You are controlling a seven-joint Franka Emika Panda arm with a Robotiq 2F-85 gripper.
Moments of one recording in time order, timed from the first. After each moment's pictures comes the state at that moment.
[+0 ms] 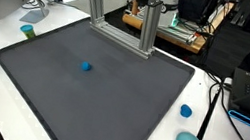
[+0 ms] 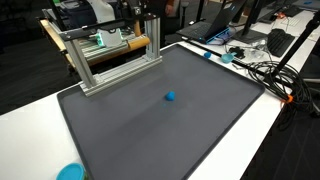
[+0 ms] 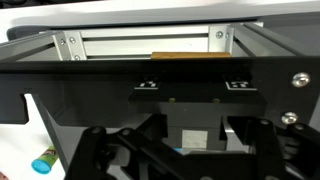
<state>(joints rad) -0.05 -0.69 0.13 -2.74 -0.10 2.18 0.18</state>
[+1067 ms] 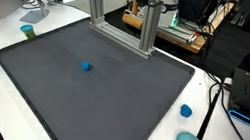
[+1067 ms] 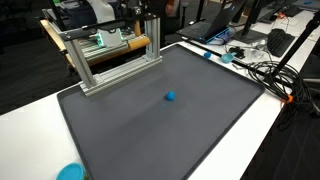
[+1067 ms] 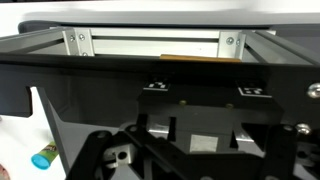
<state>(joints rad) -0.04 -0.67 0.13 -2.74 -0.15 2.17 0.16</state>
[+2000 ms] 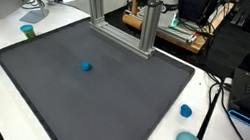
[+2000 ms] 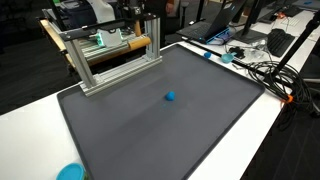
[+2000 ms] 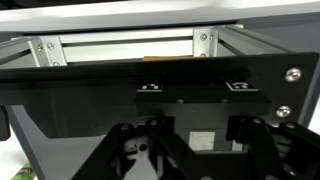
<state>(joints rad) -0.01 -0.68 -0.01 -2.73 -0.02 2.17 0.07</state>
